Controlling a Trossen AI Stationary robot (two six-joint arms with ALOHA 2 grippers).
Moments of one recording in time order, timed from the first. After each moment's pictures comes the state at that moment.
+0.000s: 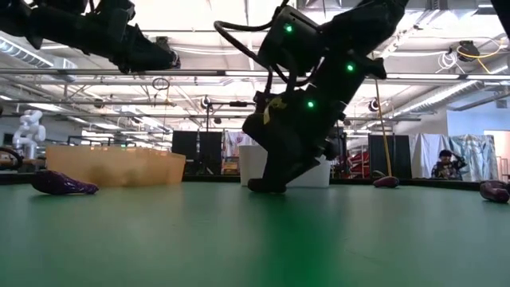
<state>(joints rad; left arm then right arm) 0.31 0.59 0.38 0.09 -0.08 0.09 0.13 1.99 1.14 -0.20 0.40 0.64</state>
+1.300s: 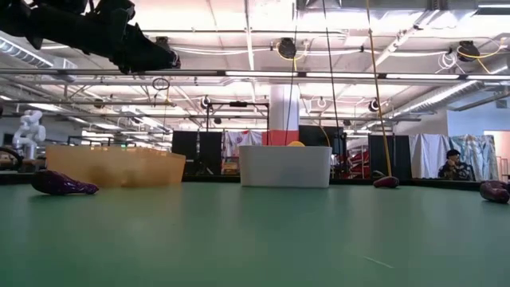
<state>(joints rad) 0.31 0.59 0.38 0.09 -0.08 0.09 0.82 1.91 1.72 -1.57 0.07 1.43</state>
